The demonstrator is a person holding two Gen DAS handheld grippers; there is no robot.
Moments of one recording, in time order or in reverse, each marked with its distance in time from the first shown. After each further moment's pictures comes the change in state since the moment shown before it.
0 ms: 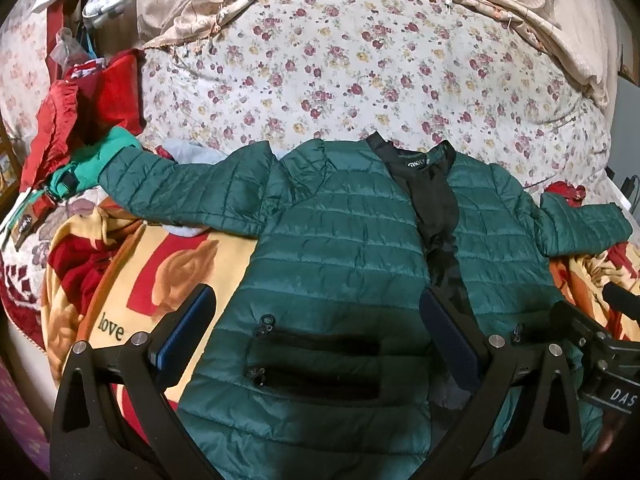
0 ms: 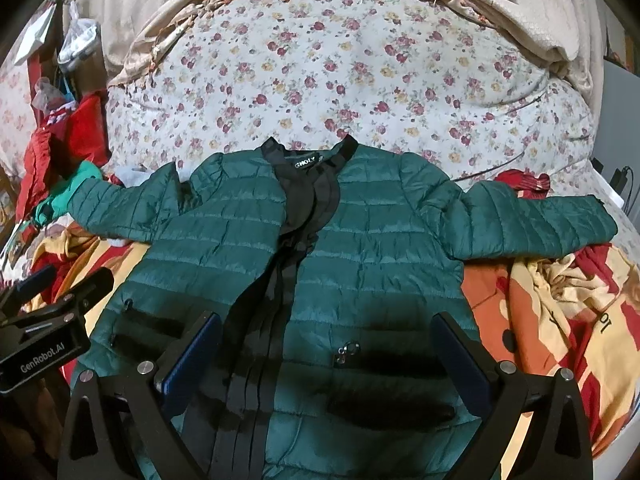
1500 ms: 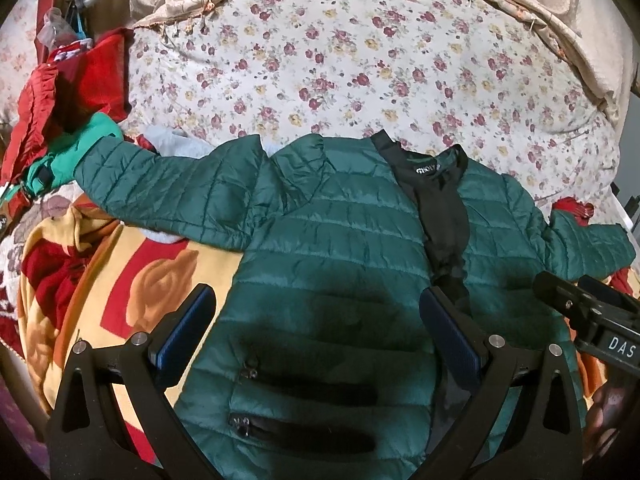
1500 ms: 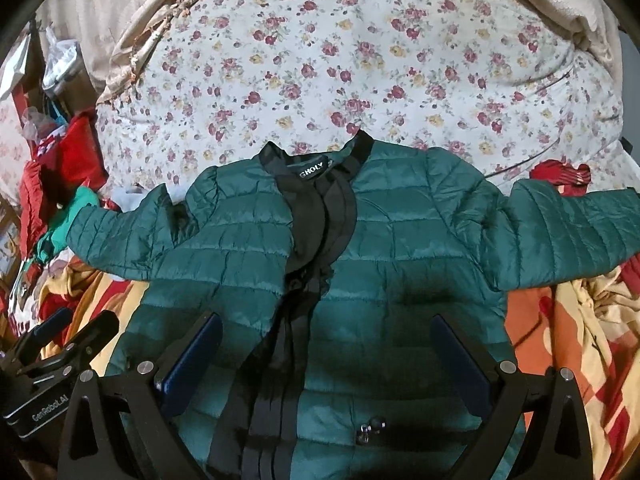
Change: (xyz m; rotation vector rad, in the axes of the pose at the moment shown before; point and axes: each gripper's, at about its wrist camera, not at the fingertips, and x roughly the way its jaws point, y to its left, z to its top) left arm 0.050 0.004 0.037 -0.044 0.055 -0.027; right arm 0.067 -0.010 0.057 0.076 0.064 0.085
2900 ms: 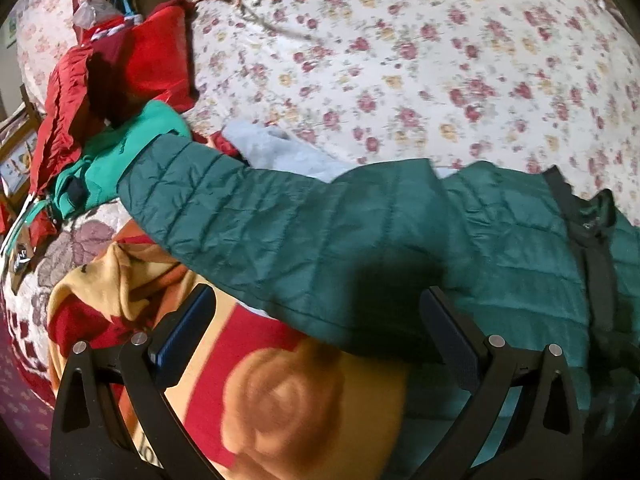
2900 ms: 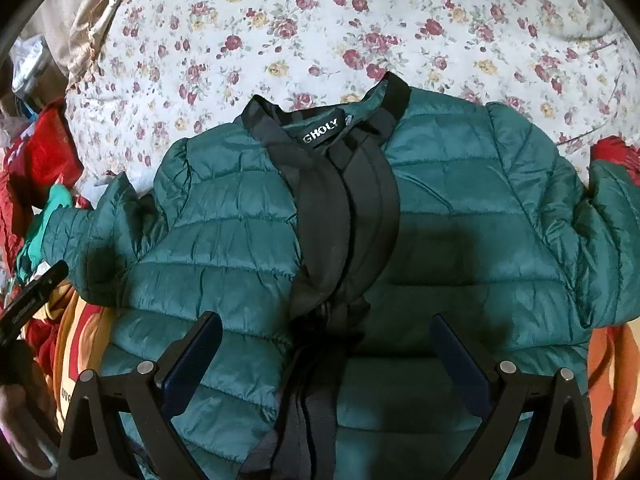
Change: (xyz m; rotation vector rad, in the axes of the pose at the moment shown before) left arm 0.110 0.135 0.070 -0.070 0.048 0.269; right arm 0.115 0.011 0.032 0.041 0.162 0.036
